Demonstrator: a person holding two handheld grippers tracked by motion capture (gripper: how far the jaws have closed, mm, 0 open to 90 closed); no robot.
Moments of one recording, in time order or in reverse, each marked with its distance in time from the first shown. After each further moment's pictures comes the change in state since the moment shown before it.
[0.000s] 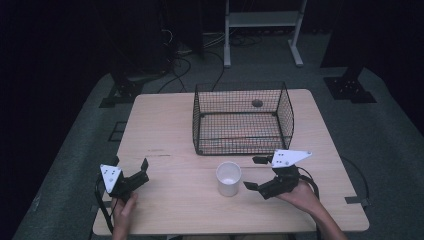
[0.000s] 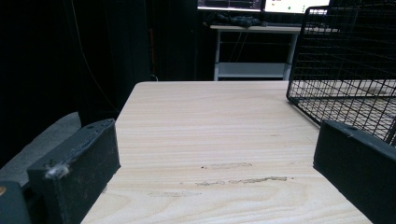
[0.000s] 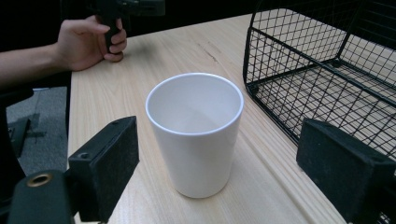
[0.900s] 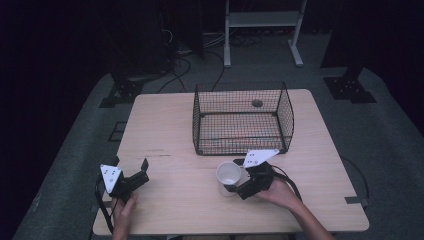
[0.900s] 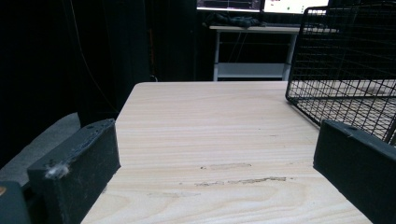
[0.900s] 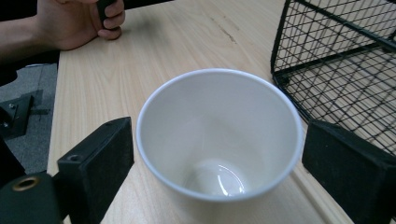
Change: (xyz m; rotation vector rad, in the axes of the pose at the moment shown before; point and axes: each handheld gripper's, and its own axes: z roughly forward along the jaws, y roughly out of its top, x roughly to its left) left arm 0.000 0.000 0.000 -0.004 -0.003 -0.002; right arm 0.007 0.009 0.062 0.116 0.040 -0.019
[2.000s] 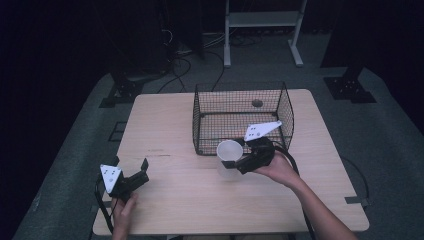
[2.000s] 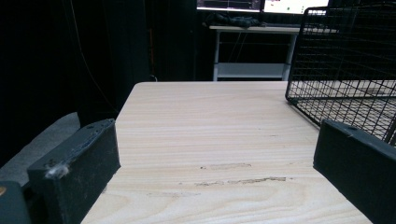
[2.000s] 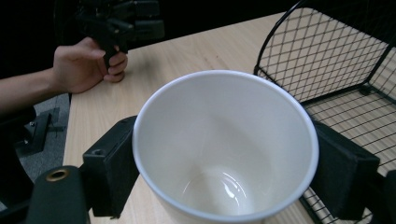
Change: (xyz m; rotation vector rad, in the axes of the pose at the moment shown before) left arm 0.000 0.000 0.000 0.001 -0.001 -0.002; right arm -0.035 0.057 -0.023 -0.050 0.048 0.030
